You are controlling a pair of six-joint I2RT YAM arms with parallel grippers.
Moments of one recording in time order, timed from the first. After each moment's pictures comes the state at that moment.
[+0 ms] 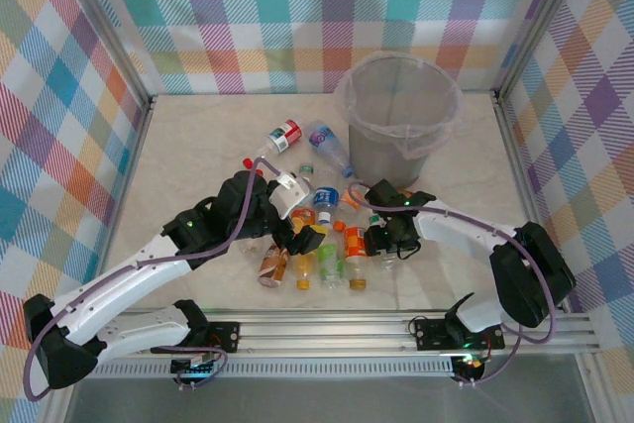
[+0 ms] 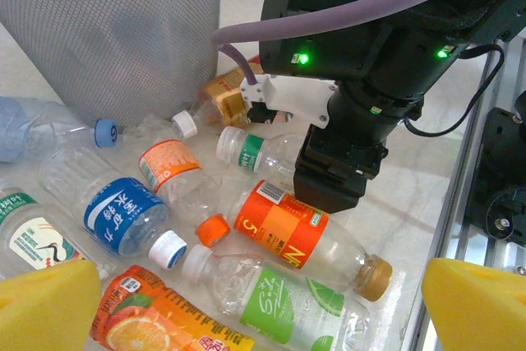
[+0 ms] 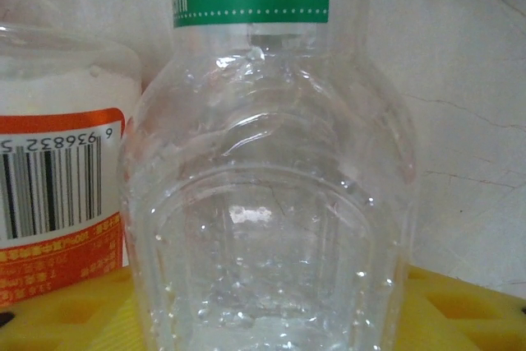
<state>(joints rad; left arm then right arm) -0.85 1.01 0.95 -0.47 0.19 0.04 0.67 1.44 0.82 -0.77 0.00 0.47</state>
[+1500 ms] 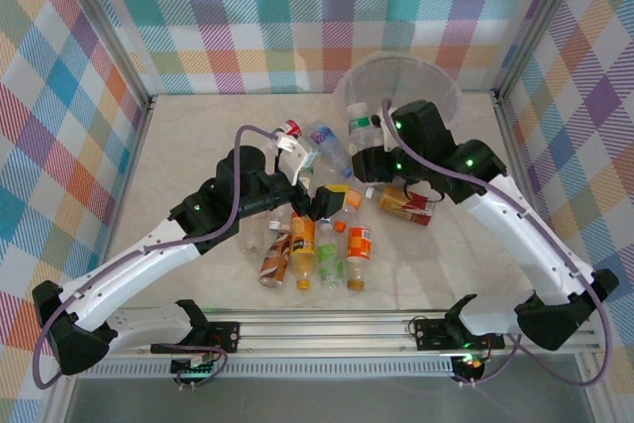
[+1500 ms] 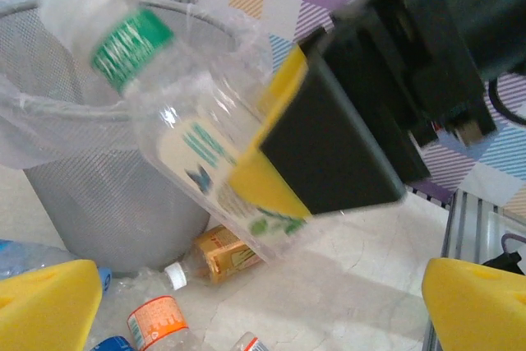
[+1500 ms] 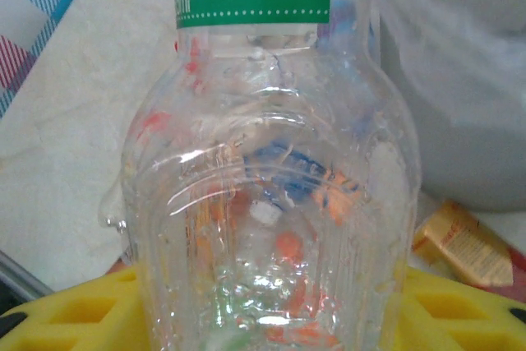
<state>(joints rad) -0.85 1.12 1.10 -0.21 0.19 -0.11 0.67 1.31 1.58 -1.01 -0.03 0.31</state>
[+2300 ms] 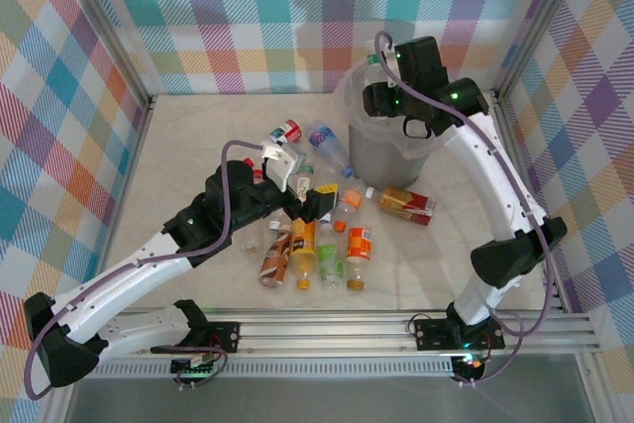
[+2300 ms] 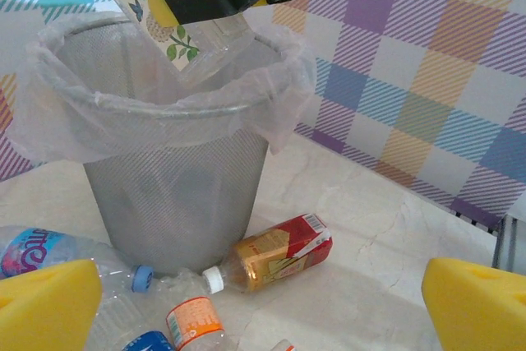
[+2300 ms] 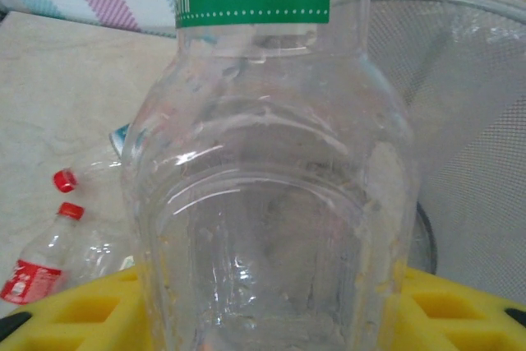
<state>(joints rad) -0.85 1.03 0.97 -0.11 0.08 -0.11 0.45 1.69 2.04 -1.04 0.08 0.15</state>
